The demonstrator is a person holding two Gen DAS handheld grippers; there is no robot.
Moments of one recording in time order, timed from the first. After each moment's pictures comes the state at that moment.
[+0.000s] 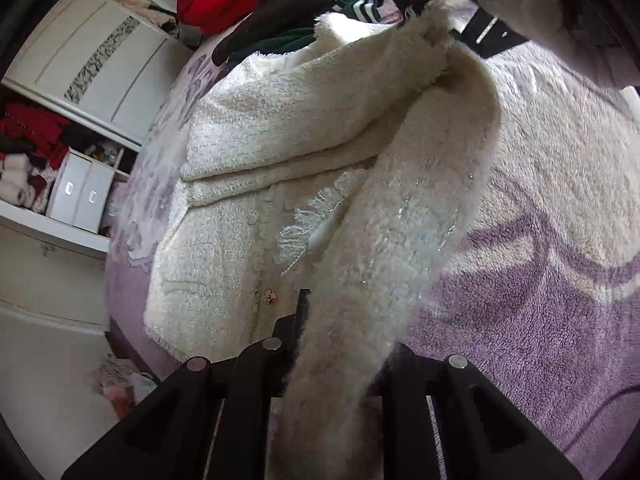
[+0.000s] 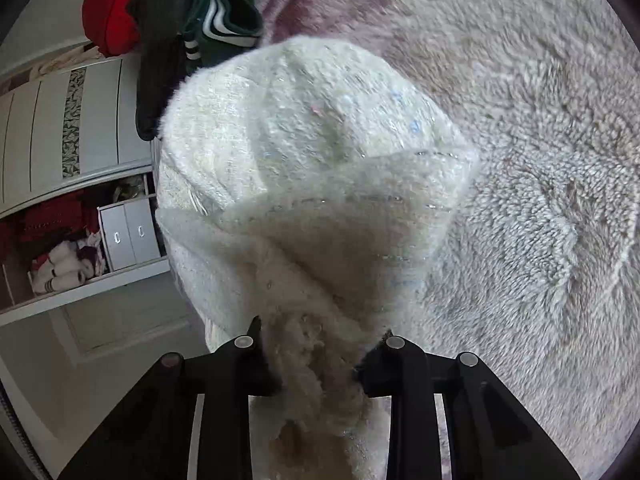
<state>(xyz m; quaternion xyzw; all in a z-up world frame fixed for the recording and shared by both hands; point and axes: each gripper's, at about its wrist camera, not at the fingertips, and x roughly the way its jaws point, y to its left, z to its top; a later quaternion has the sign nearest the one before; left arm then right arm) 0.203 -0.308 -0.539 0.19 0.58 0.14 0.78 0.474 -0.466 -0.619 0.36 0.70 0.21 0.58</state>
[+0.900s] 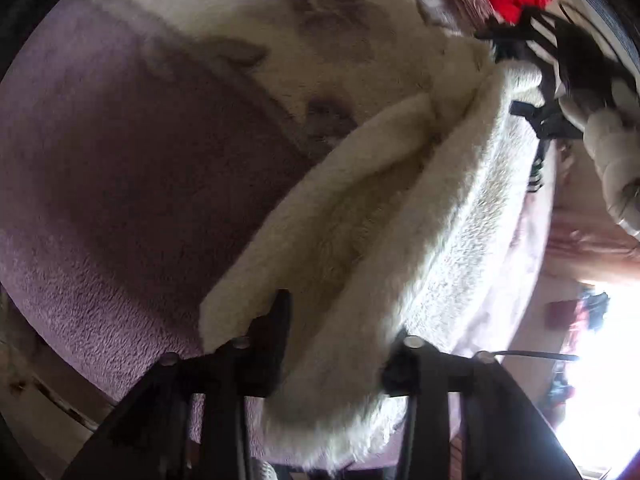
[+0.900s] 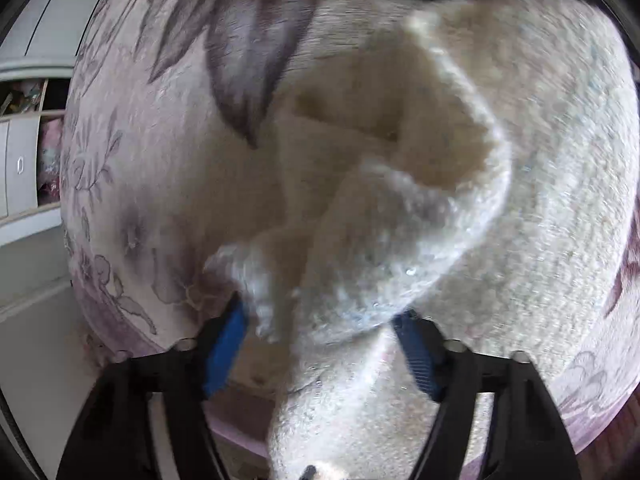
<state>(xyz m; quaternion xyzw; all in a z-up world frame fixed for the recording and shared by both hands) 0.196 0.167 -0.588 -0.41 0.63 0.02 0.66 0.528 -0.015 -0.553 0.07 0.79 0.13 0.59</state>
